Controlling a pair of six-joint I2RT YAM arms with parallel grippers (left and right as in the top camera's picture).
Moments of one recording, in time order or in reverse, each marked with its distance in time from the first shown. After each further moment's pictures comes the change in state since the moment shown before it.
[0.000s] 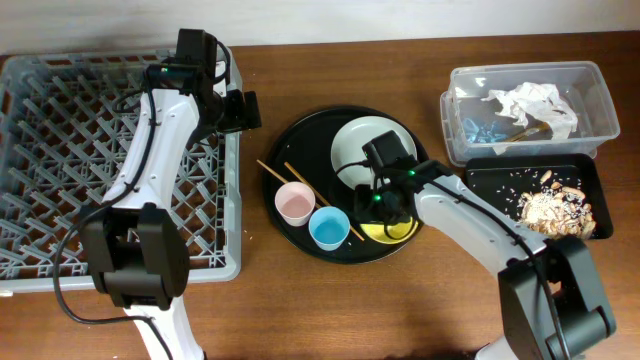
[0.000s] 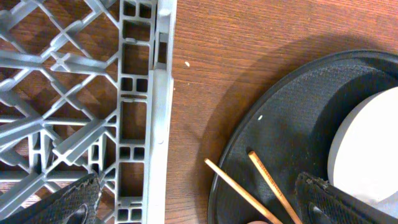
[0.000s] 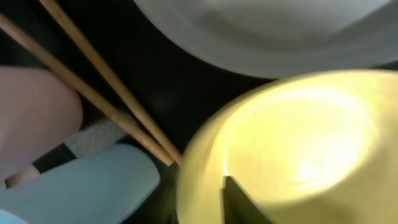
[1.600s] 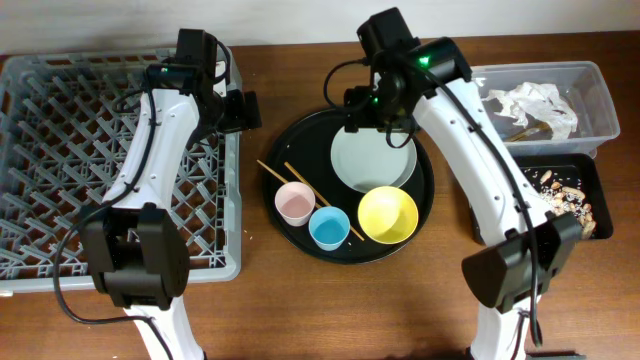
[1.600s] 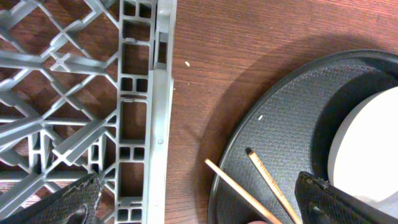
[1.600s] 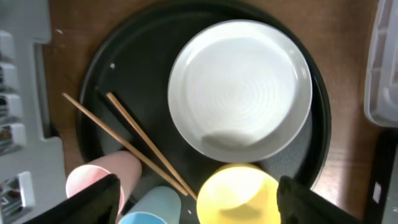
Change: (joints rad) left arm 0.000 0.000 0.000 0.000 0.000 0.000; right arm -0.050 0.309 1.057 -0.700 0.196 -0.104
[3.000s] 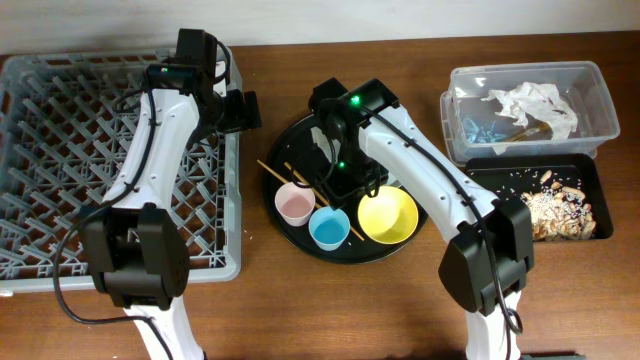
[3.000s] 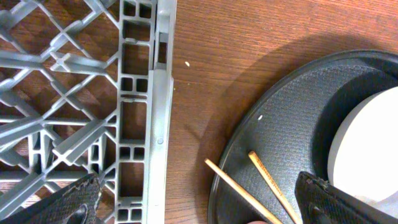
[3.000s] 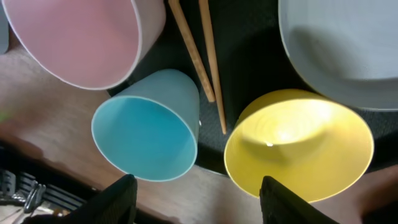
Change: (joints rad) left arm 0.000 0.000 0.000 0.000 0.000 0.000; right arm 0.163 0.051 -0.206 -0.135 -0.137 -0.373
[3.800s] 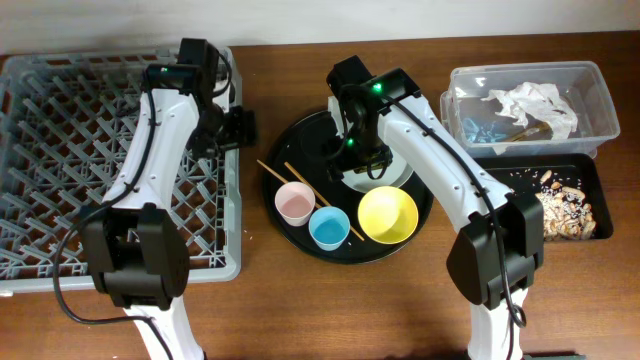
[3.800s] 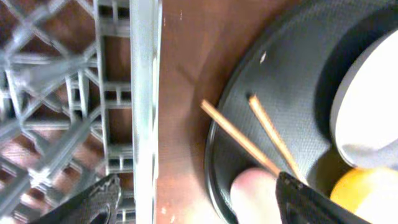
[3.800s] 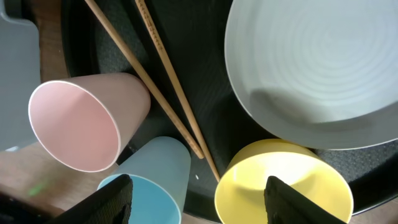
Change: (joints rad) left arm 0.000 0.000 0.002 -0.190 0.071 0.027; right arm -0.084 0.000 -0.003 0.170 -0.035 0.150
